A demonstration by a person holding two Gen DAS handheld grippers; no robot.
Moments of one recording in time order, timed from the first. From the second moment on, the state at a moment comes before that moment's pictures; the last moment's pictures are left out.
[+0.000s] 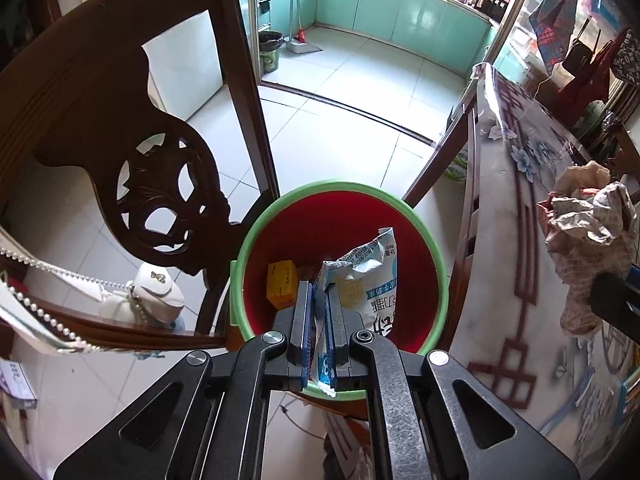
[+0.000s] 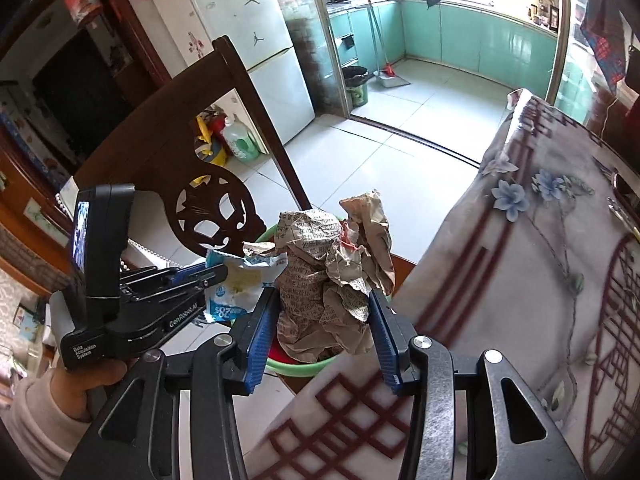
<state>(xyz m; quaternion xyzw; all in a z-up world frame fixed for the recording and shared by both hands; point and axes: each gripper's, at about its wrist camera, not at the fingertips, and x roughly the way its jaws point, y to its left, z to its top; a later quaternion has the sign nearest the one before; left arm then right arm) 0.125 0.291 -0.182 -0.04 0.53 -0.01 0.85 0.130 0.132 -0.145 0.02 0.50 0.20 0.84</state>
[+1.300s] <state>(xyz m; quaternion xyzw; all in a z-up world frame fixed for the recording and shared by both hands) 0.091 0.126 -0.143 0.01 0.50 -0.11 0.86 0.043 -0.198 -0.127 0.10 0.46 -0.10 0.88</state>
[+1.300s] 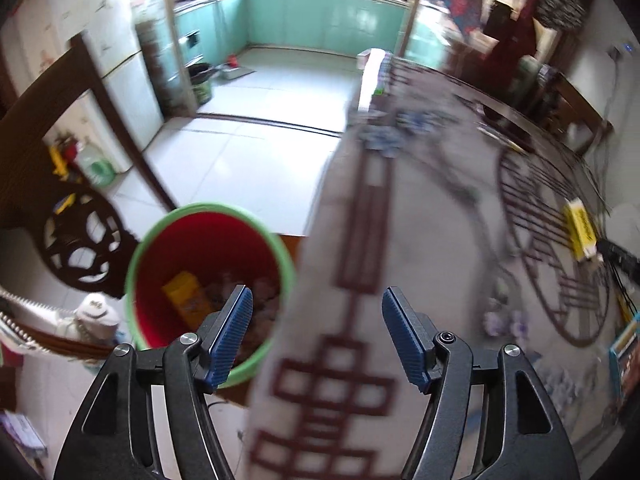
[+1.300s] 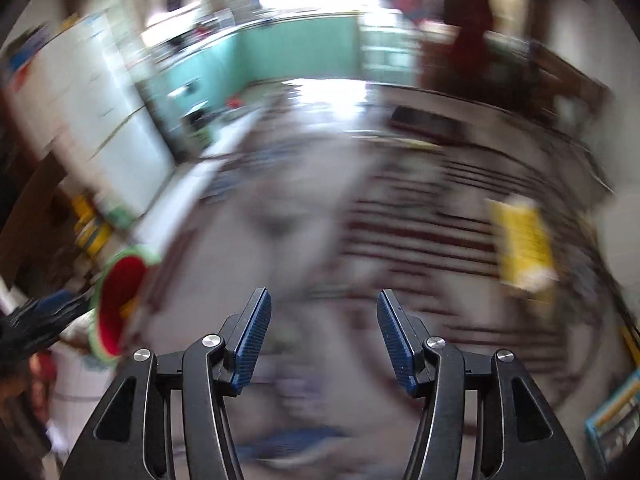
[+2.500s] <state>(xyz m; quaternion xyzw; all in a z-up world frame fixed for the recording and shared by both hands) 0.115 -0.302 -0.160 0.07 0.56 -0.30 0.77 -0.032 -0.480 -0.174 0.27 0.41 -0.23 0.84</state>
